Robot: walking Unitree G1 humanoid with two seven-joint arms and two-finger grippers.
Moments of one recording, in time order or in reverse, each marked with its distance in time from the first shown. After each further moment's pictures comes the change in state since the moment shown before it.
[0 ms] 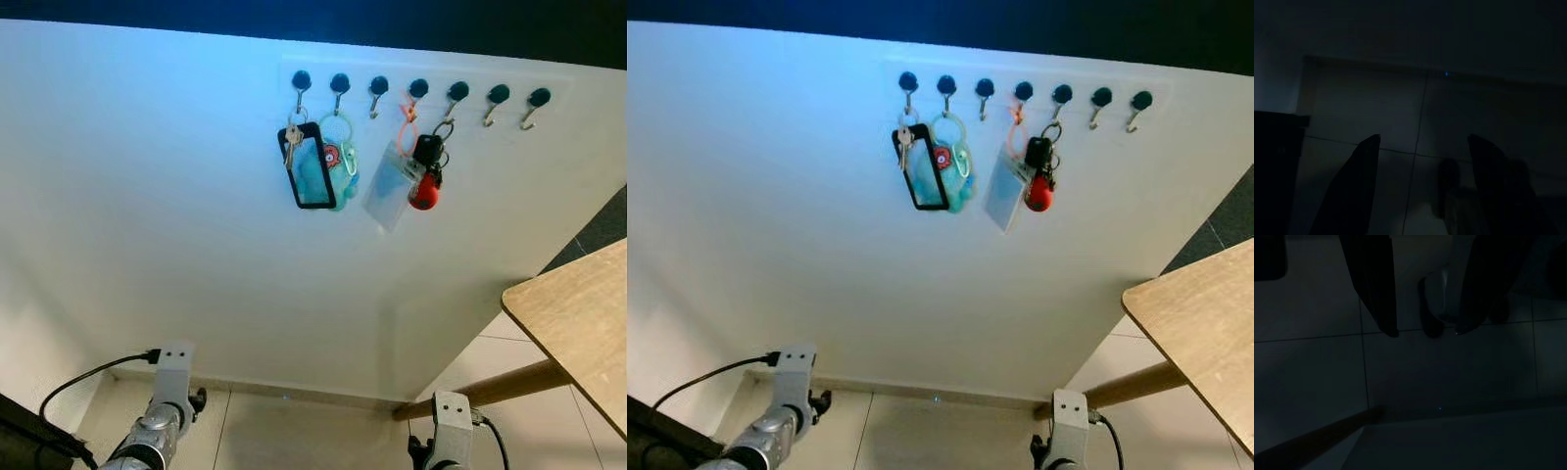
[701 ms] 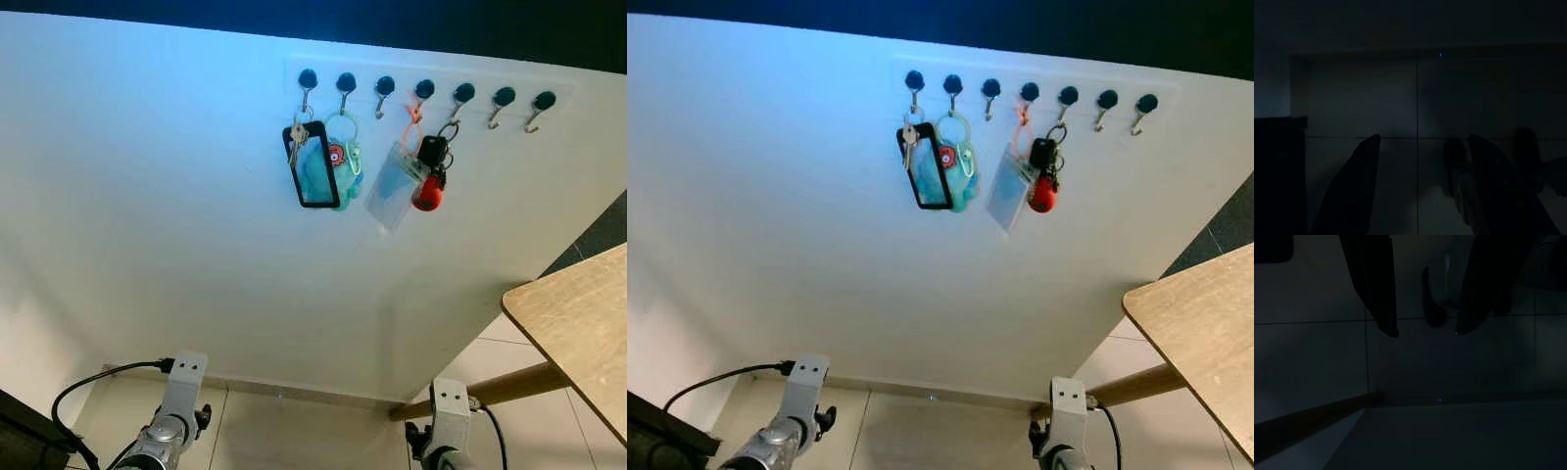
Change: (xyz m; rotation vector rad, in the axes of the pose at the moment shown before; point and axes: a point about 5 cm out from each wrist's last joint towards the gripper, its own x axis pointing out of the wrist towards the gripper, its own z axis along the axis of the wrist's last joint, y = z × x) left arm -0.002 -0.015 -0.014 0.164 0.049 -0.070; right arm 0.004 -0.001 0.016 -0.031 -0.034 0.019
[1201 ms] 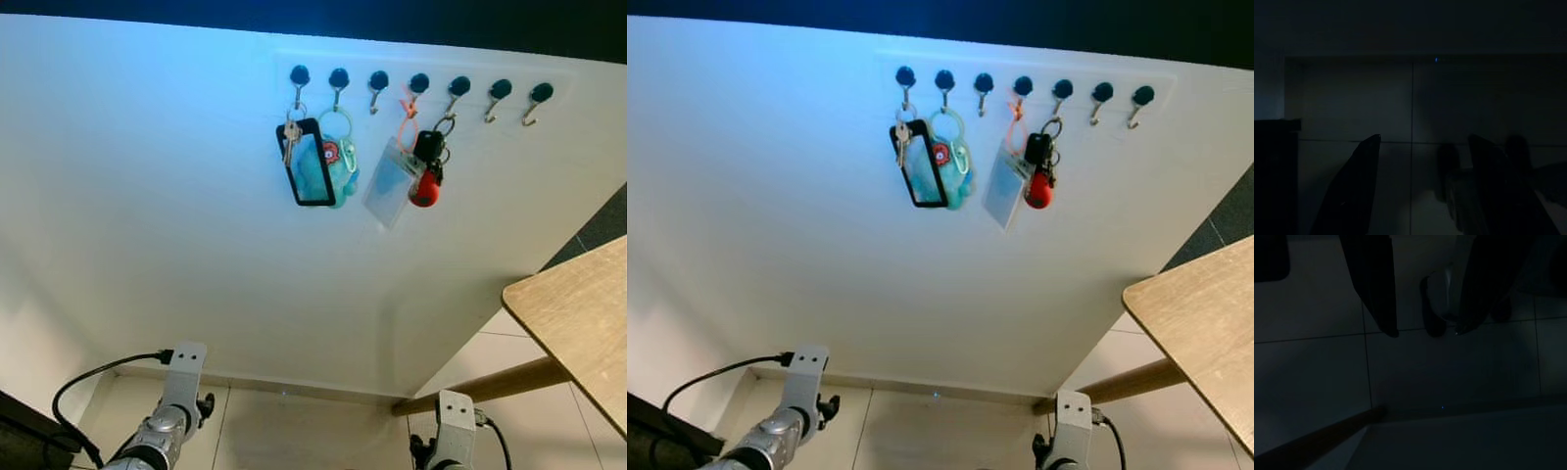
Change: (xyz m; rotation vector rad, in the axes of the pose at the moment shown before) left arm 0.000 0.001 0.002 -0.023 -0.007 -0.009; right arm -0.005 -0.002 -0.015 0.024 0.026 -0.023
